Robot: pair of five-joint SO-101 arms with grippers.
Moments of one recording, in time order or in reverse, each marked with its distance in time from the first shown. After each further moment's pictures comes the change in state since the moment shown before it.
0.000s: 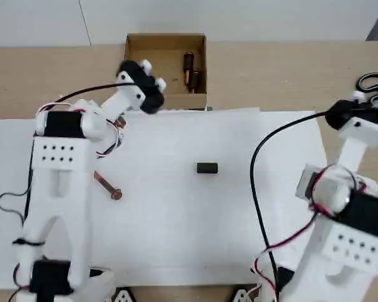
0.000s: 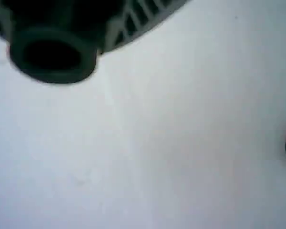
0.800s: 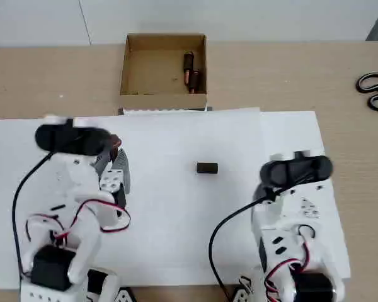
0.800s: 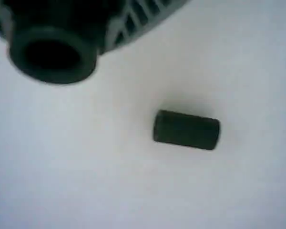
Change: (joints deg) left arm 8.0 -64.4 49.1 -21.1 49.1; right arm -25.6 -47.1 43.1 -20.0 0.0
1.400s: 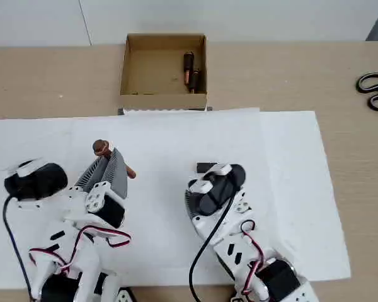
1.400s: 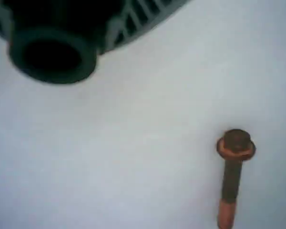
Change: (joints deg) left arm 0.0 -22.3 16.3 -10.6 21.6; right arm -30.5 -6.6 21.8 -24.3 0.0
